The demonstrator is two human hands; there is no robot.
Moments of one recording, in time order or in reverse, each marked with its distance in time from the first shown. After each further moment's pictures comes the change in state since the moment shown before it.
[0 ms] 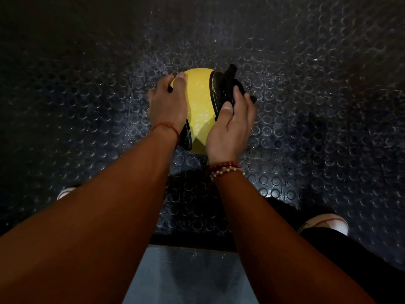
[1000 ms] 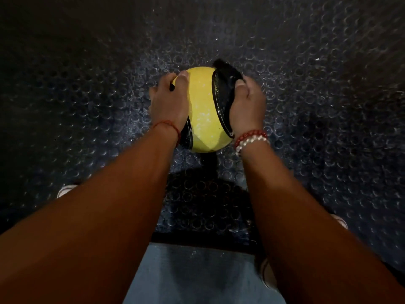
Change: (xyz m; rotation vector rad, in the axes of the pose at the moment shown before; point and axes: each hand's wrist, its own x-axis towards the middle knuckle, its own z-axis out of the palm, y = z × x) left_hand 0.007 -0.006 0.002 -0.030 0.002 0.030; right_hand 0.065 -0.002 -0.011 -0.070 -0.269 0.050
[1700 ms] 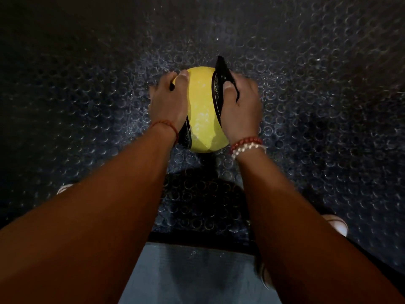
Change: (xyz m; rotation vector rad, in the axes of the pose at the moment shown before) left_hand 0.003 -0.005 -0.001 0.019 -0.018 0.027; right_hand -0.016 -0.003 0.005 -0.126 0.036 -0.184
